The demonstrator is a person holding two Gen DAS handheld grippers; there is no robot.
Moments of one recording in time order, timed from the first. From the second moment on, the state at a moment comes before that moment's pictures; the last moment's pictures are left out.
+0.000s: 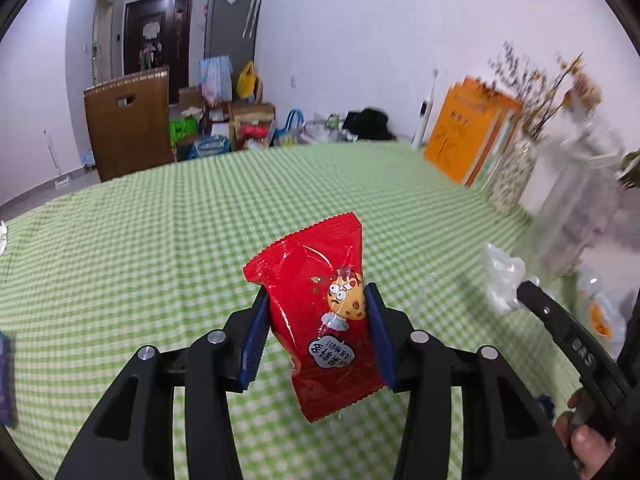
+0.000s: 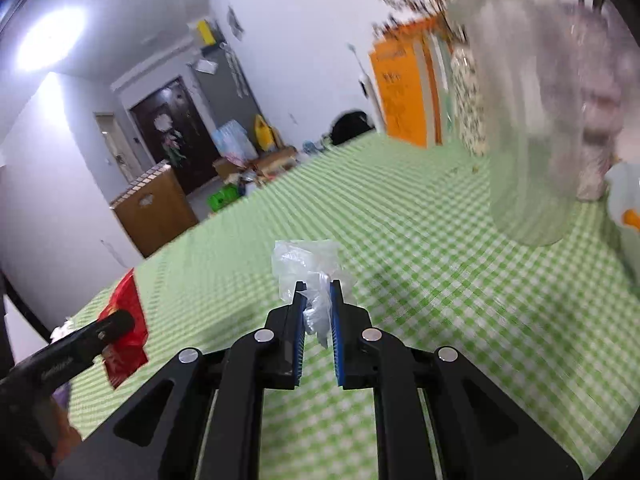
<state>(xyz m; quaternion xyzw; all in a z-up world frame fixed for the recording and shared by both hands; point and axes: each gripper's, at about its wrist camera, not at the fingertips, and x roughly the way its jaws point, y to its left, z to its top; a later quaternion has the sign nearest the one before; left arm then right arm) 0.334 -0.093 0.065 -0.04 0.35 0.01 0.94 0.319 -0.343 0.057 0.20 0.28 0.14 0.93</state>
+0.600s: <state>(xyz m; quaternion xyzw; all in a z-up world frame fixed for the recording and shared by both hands) 0.199 -0.213 0.105 -0.04 0.34 -0.23 0.91 0.088 -0.475 0.080 0.18 0.23 0.03 0.96</state>
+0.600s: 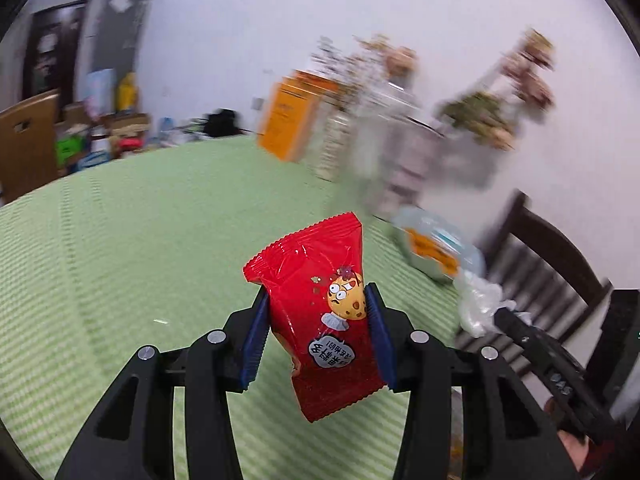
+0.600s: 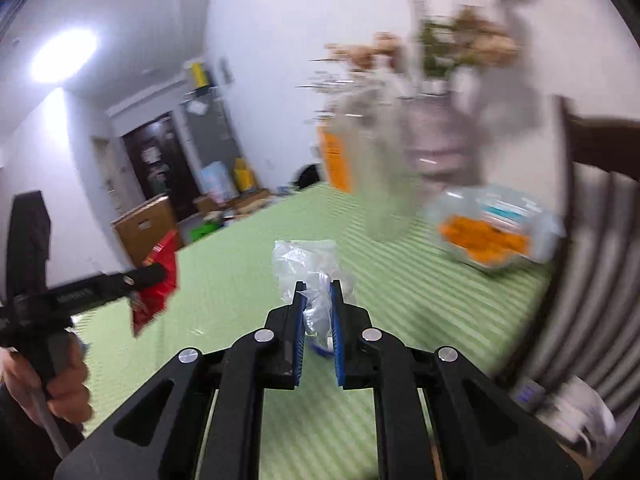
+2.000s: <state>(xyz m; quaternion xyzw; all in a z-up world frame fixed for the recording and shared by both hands) 0.067 -0.487 -0.149 0.21 0.56 -0.44 0.67 -0.133 -0.614 -0.131 0.20 0.58 -0.09 0.78</state>
